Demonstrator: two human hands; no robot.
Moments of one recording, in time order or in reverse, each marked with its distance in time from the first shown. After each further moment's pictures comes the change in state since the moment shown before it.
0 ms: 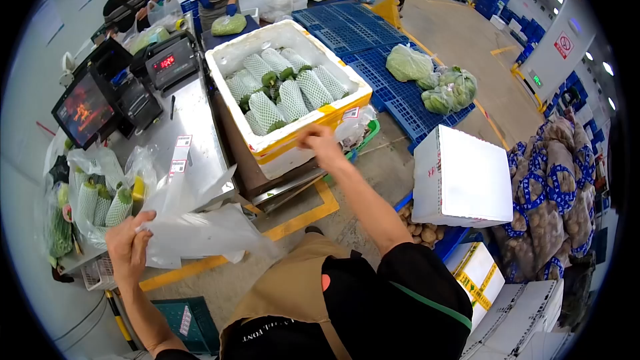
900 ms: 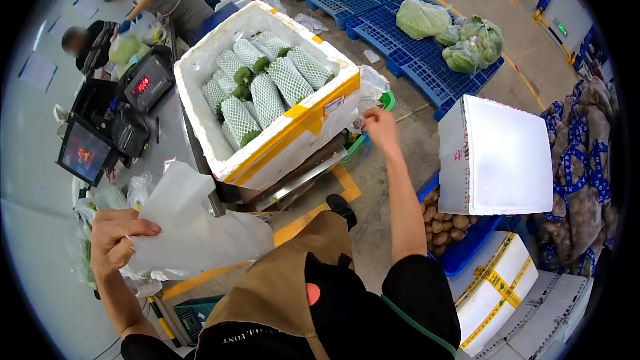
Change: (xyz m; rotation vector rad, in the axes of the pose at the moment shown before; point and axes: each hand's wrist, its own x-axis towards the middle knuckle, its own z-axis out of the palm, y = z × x) left_hand 0.174 0.051 0.112 -0.340 -0.482 0.128; right_hand 0.037 0.054 -0.250 -0.580 0.469 0.024
